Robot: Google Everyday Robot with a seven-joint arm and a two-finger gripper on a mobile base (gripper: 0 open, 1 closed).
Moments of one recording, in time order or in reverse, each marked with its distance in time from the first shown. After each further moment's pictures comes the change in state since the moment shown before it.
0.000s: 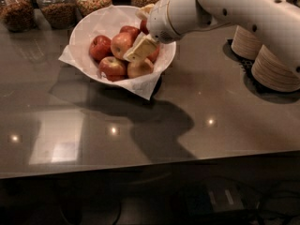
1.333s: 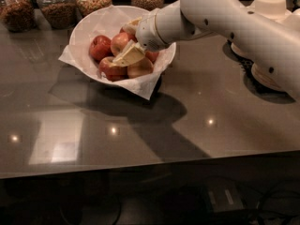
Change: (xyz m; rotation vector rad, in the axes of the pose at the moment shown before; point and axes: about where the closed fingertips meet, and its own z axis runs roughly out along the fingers) arm 0.004 0.015 0.043 -0.072 -0.043 0.054
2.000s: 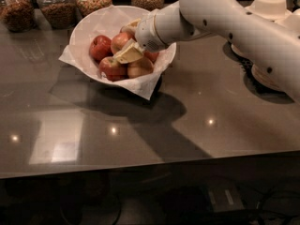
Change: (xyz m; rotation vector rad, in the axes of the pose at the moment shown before) arm 0.000 0.001 0.003 -0.005 -0.001 0.004
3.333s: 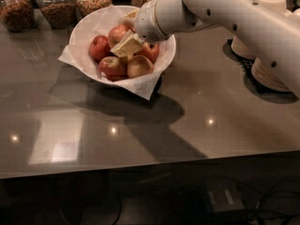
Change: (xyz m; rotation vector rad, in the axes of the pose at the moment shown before) arm -0.025 -0.011 -0.014 0.020 -0.035 -0.050
